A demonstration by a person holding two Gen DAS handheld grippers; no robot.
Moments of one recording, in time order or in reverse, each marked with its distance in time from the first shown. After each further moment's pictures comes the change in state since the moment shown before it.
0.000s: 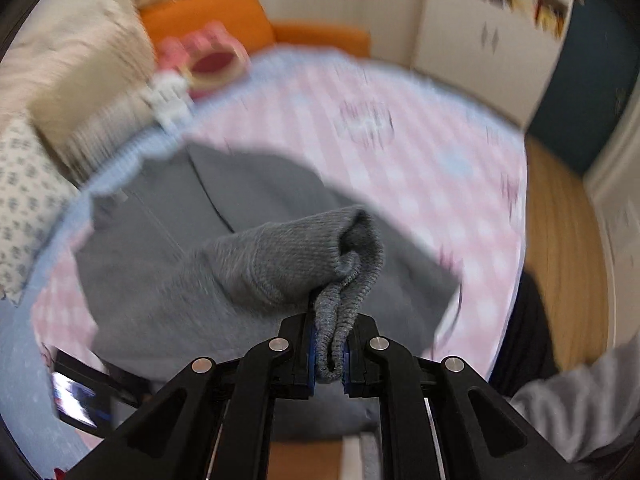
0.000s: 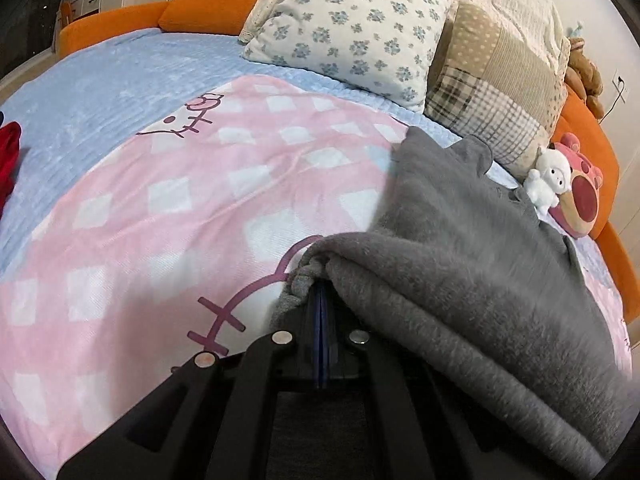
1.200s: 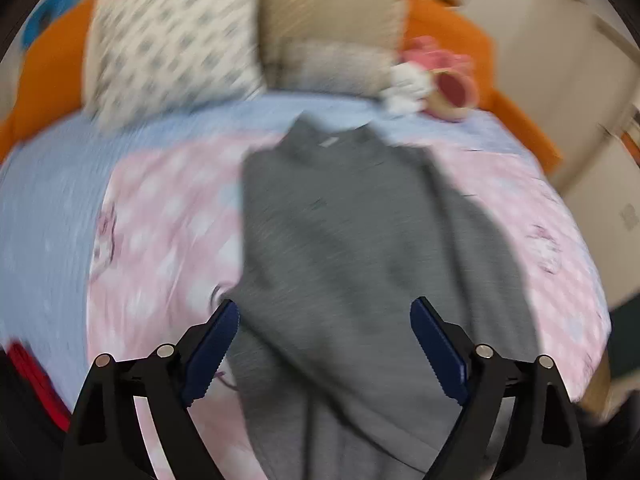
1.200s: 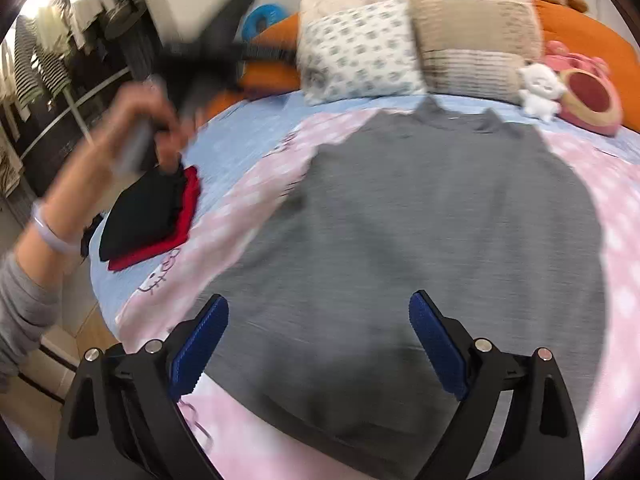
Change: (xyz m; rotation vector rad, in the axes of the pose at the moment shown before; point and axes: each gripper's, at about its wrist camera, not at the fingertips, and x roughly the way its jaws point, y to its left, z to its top) left arm -0.033 0.275 -0.070 -0.748 -0.122 0.231; right arm -0.230 -0.223 -0.193 0.230 -0.075 0.559
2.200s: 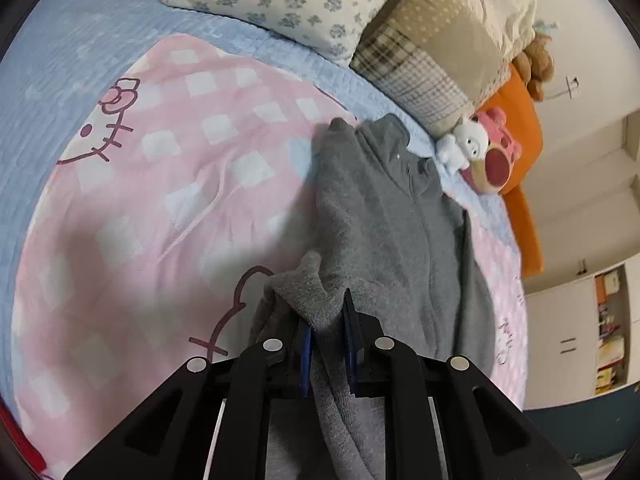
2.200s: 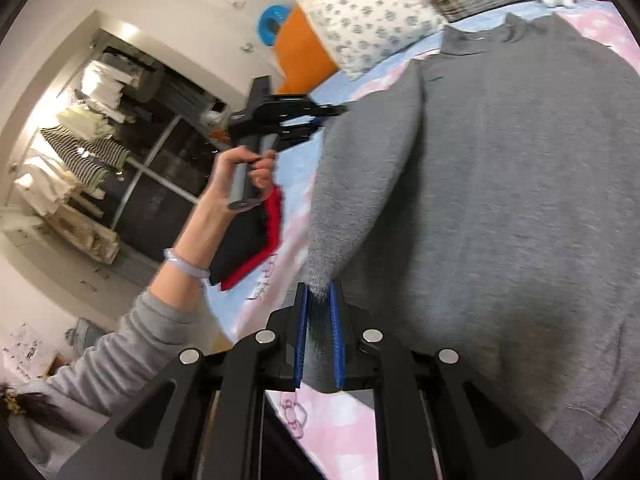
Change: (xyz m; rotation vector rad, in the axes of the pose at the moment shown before) left arm 0.058 0.114 -0.006 -0.426 0.041 -0.219; right arm 0.007 -0.063 -0.016 0.284 0.126 0.426
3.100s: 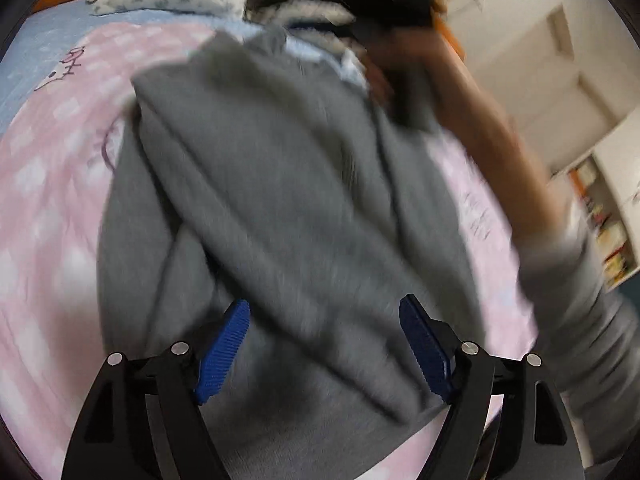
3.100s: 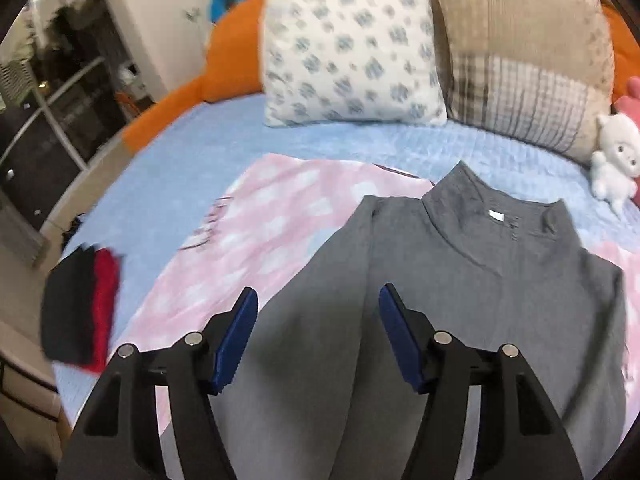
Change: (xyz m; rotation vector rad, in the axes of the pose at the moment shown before) left arm -0.016 -0.065 -0.221 0.281 0.022 -0.067; right arm 0.220 -0.034 0.307 -0.266 0.016 -0.467
